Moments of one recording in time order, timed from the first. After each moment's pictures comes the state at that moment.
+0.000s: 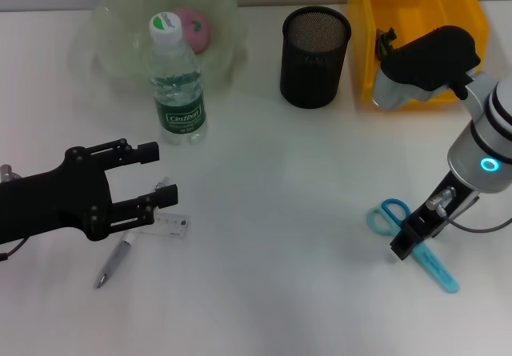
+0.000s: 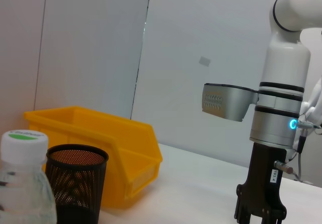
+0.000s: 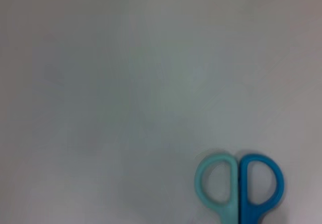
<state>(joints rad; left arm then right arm) -0.29 -2.02 0.89 0.66 1.69 1.70 -1.18 0.66 2.09 -1.58 -1.21 -2.68 -1.65 2.93</state>
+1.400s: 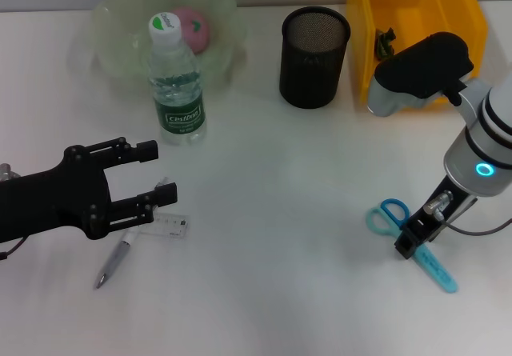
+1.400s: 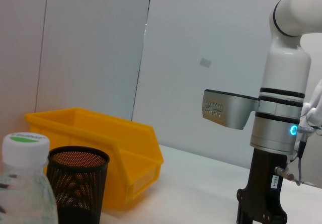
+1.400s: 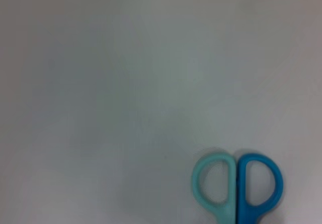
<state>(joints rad) -0.29 -2.02 0.89 0.66 1.69 1.70 -1.18 0.67 2.09 -1.62 -1.18 -2.68 -1.63 2.93</state>
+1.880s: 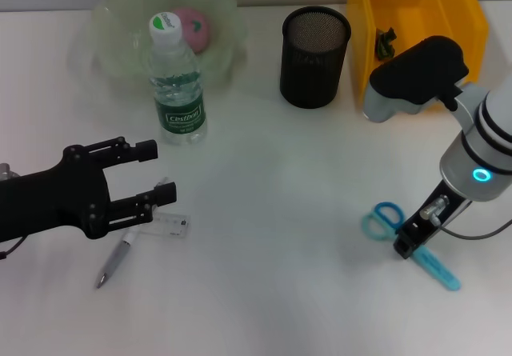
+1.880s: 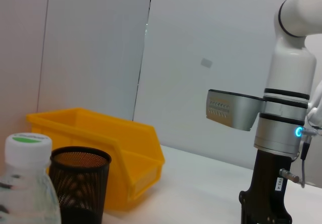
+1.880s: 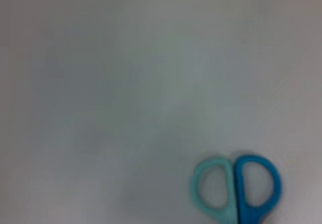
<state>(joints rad) -0.29 -2.02 0.88 0.66 1.69 1.70 -1.18 0.65 2.09 -1.64 -1.22 -2.68 -1.62 2.93</state>
